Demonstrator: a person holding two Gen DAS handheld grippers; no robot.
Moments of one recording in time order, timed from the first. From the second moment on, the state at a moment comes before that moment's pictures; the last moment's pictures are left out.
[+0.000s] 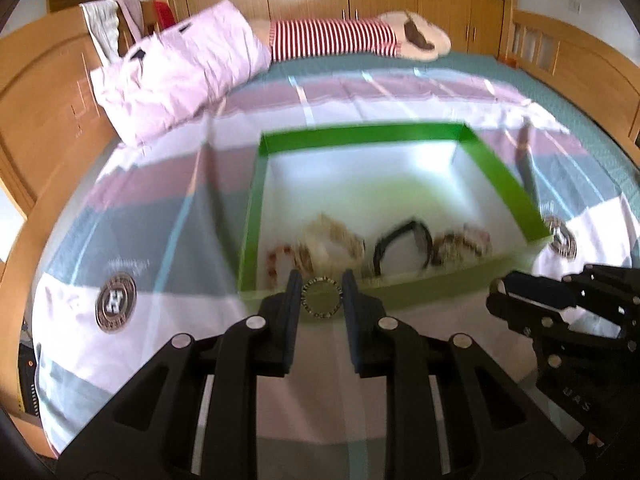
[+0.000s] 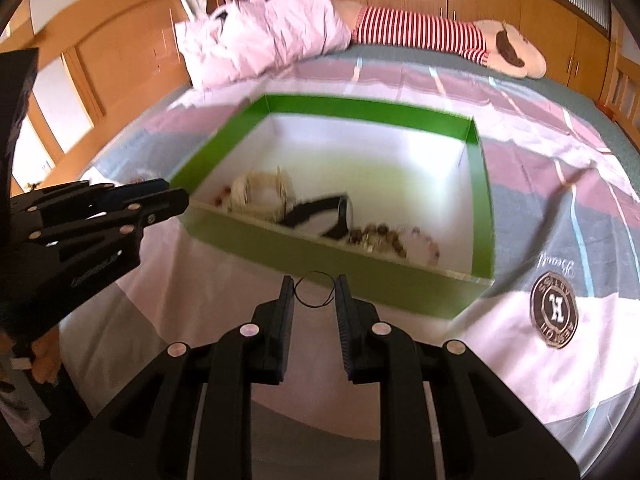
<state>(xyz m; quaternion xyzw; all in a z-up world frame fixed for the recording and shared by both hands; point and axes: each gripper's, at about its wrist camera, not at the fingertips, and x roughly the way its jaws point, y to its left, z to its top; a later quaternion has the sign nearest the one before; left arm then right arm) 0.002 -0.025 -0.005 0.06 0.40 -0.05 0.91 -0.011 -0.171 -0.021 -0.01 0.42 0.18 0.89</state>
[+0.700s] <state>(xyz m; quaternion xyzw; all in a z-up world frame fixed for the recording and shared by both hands) 0.075 -0.022 -0.018 0.00 0.44 -0.05 0.90 0.060 -0.188 -0.009 0.03 0.38 0.12 0.92</state>
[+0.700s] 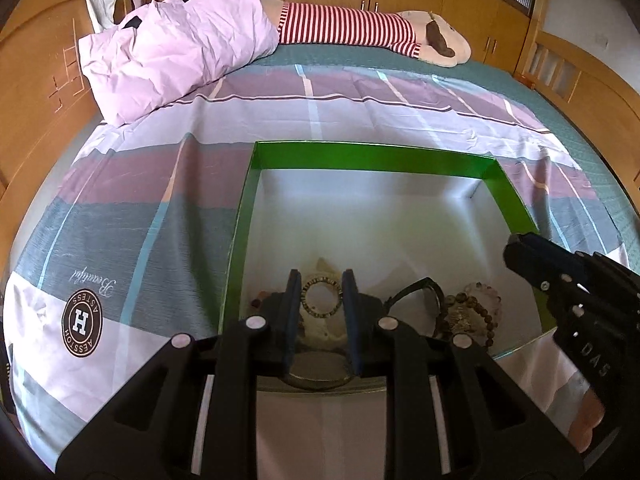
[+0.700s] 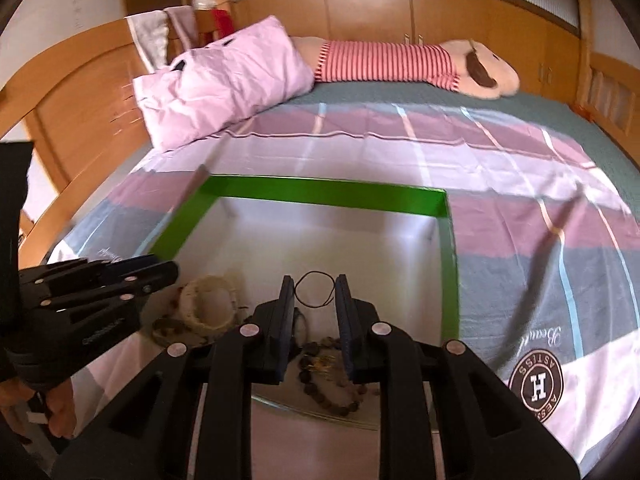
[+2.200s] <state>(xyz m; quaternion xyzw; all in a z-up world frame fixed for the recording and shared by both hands) 0.064 -0.039 -0.020 0.02 0.43 -0.05 0.90 0.052 -0.219 -0.013 0.05 0.37 0.03 0.93</state>
